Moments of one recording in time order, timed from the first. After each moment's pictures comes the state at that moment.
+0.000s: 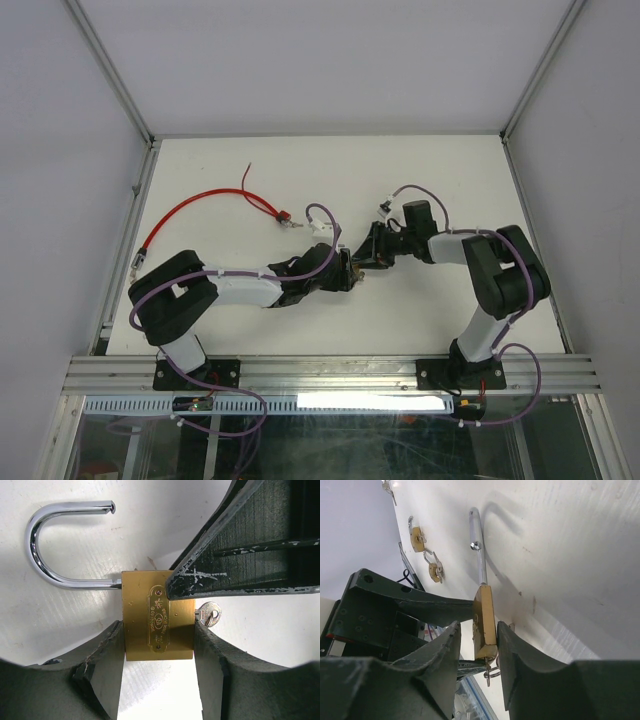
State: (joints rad) left arm -1.01 1.68 0.78 0.27 -0.21 -0.76; right arm 0.32 1.72 0.72 0.15 -0.89 0.67
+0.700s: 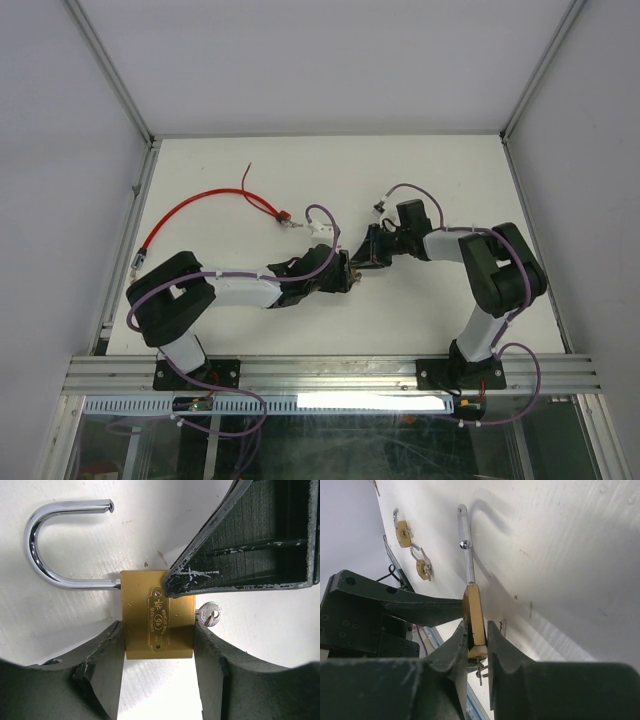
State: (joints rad) left arm -1.01 1.67 0.78 0.23 -0.23 -0.75; right arm 0.36 1.75 0.77 0.07 -0.85 0.60
